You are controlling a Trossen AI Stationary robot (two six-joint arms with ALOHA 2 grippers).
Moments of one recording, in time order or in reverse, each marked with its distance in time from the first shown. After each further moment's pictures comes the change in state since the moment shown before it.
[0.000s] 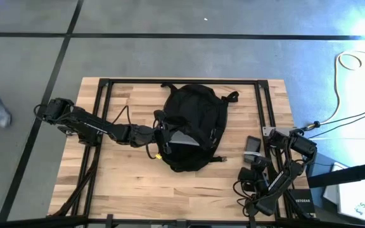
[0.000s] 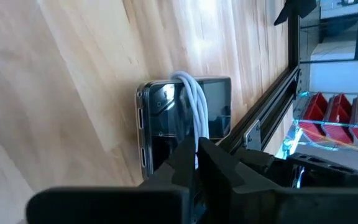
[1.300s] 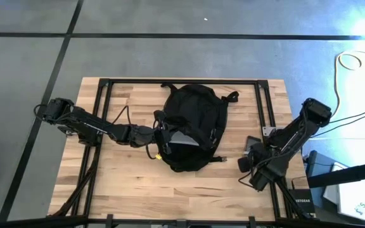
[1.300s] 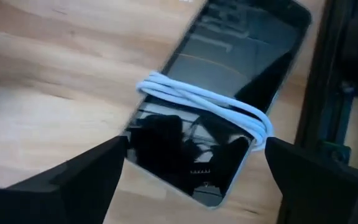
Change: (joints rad) left arm -0.005 0.000 0.000 -0.008 0.000 -0.001; right arm -0.121 -0.535 -0.441 0.427 -0.096 0.840
